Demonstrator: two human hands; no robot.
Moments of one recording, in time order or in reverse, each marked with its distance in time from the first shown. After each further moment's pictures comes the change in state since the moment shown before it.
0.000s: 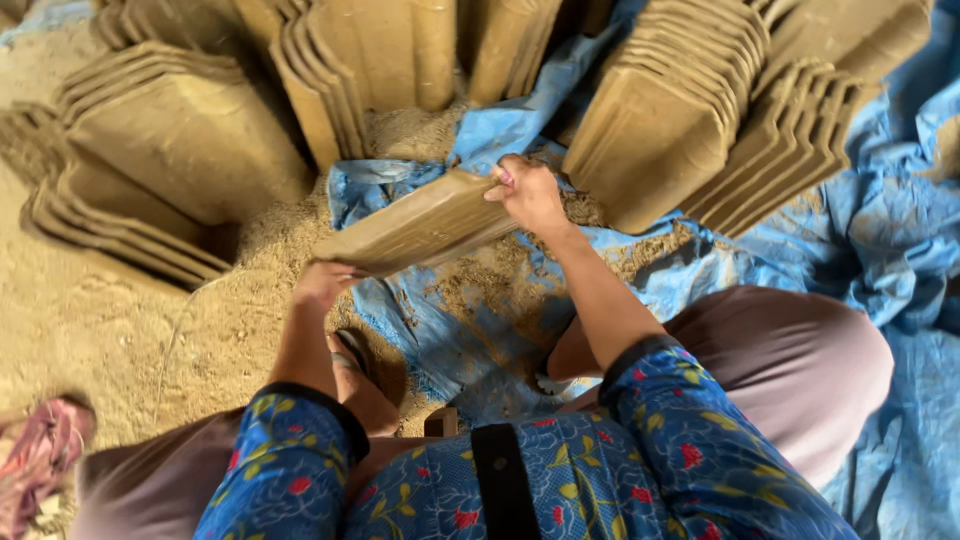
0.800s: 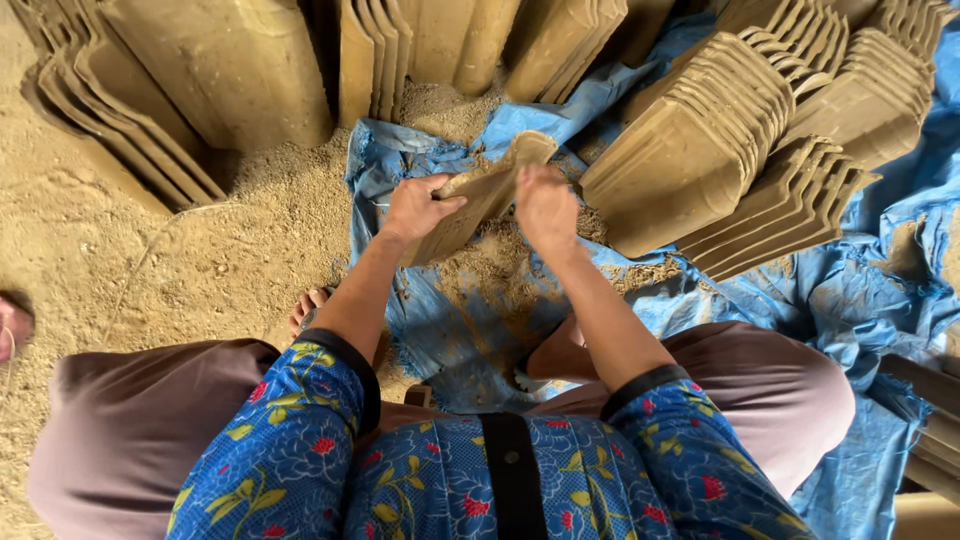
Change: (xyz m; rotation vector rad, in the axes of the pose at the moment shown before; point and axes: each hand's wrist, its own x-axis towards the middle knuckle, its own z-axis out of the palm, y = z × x) left_hand -0.047 0.186 0.033 -0.092 0.041 0.374; right_hand -0.025 -0.096 0.004 -0.728 -0.037 -0.058
